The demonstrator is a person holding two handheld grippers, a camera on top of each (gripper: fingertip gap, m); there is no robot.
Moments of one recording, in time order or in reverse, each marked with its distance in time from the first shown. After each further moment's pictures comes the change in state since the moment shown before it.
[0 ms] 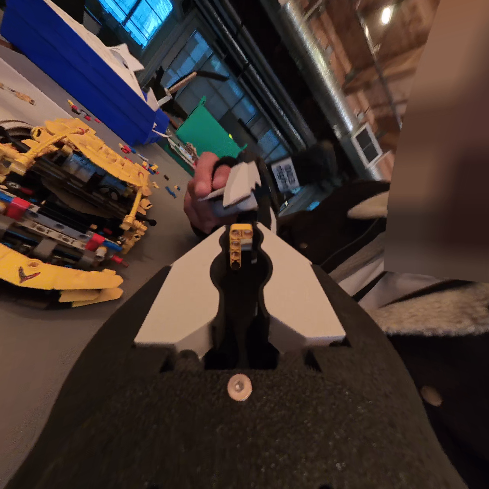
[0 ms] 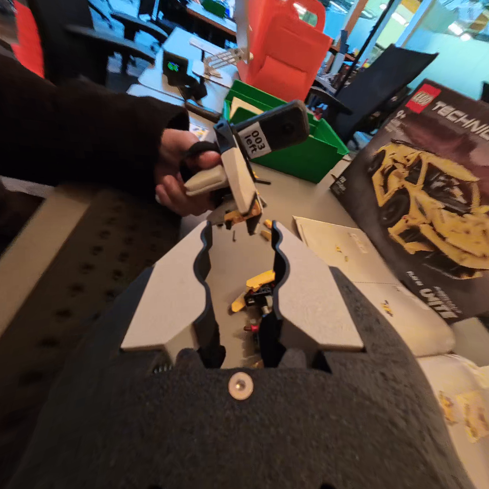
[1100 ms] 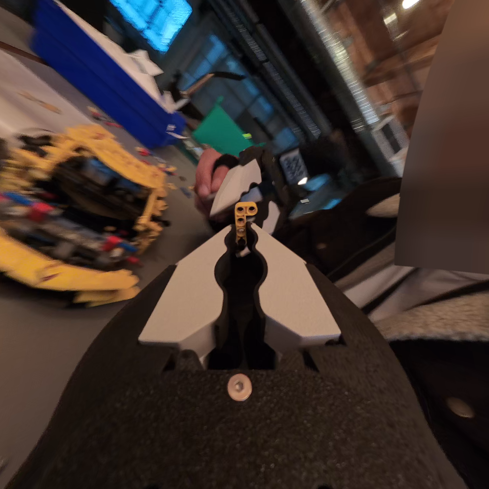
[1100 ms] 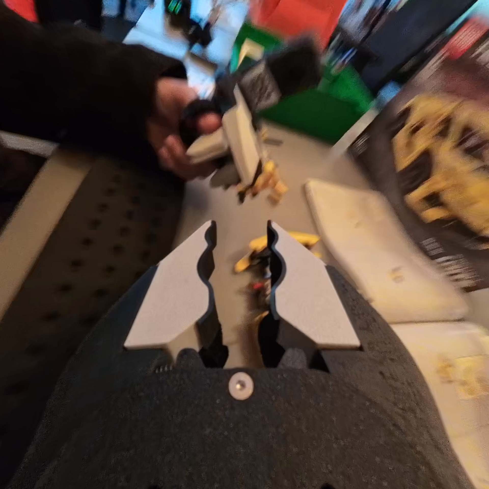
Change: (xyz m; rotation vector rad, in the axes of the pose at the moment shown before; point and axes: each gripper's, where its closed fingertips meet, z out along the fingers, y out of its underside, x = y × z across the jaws) left arm -0.010 0.002 0.003 -0.015 -0.086 0.066; right arm -0.001 0.031 -0.017 -0.154 -0.075 0.027
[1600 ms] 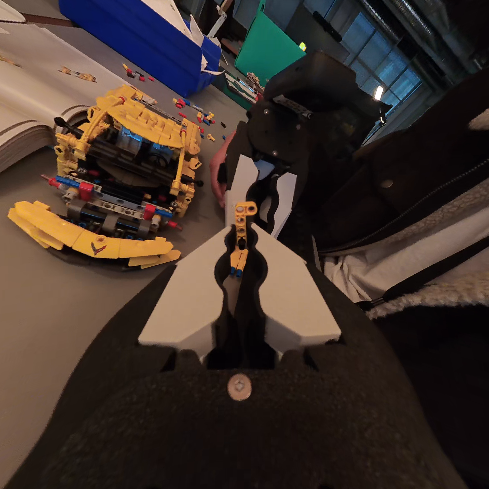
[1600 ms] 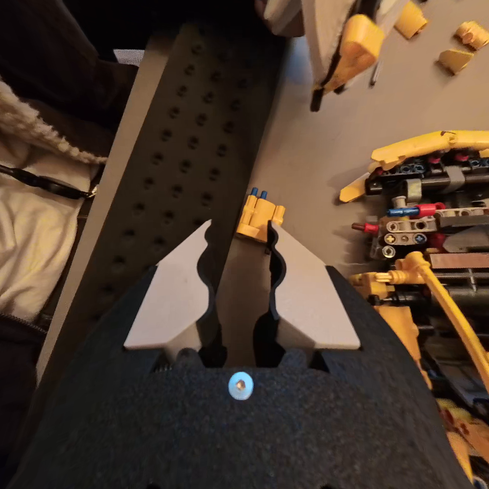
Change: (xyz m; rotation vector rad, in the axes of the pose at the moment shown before) left arm -0.020 0.031 -0.007 -0.252 -0.188 0.215; right arm -0.068 0.073 -0.001 -0.320 -0.488 0.221
